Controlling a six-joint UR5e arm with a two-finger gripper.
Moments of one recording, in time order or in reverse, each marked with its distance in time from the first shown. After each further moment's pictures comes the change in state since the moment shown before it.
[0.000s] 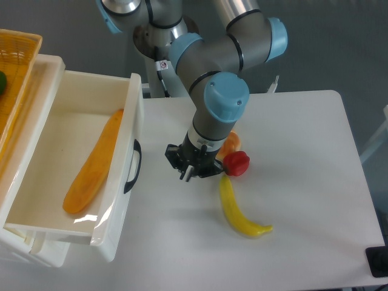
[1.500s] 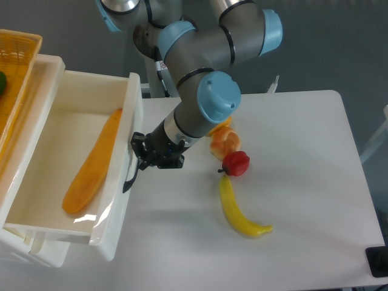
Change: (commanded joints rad) arm -0.057 0.023 0.003 -0.118 -0.169 -0.017
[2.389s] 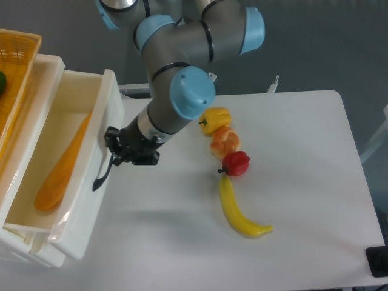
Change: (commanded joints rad) arm -0.103 0.012 0.000 0.014 -0.040 -0.061
